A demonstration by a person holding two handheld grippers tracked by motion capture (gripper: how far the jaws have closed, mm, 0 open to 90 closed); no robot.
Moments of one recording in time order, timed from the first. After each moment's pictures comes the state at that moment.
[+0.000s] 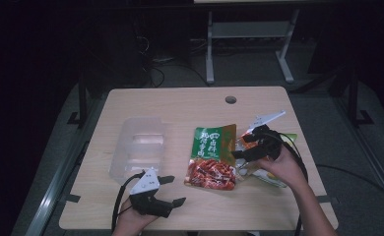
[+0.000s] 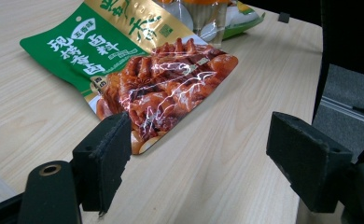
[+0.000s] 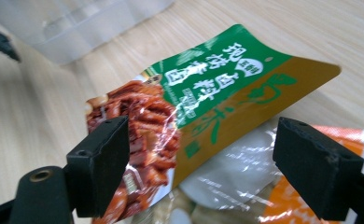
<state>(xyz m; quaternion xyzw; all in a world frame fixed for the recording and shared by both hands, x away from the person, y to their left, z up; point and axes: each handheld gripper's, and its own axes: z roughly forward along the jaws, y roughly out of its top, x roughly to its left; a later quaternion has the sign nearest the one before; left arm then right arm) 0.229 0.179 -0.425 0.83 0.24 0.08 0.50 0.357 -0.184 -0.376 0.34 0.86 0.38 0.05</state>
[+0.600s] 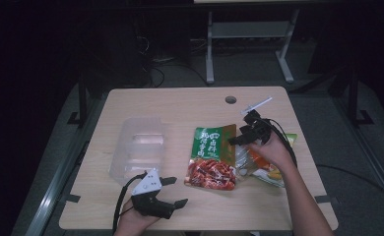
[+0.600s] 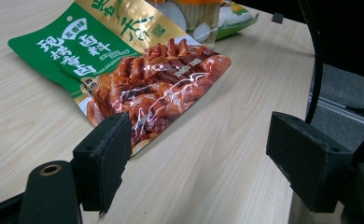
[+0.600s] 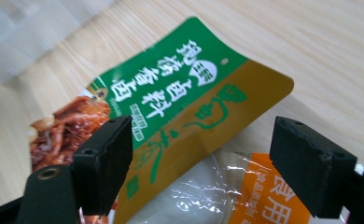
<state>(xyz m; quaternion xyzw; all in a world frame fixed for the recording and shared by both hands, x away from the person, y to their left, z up) 0.228 0.174 -0.425 0.83 0.23 0.07 0.49 0.414 -0.173 -0.392 0.38 0.86 0.34 0.03</state>
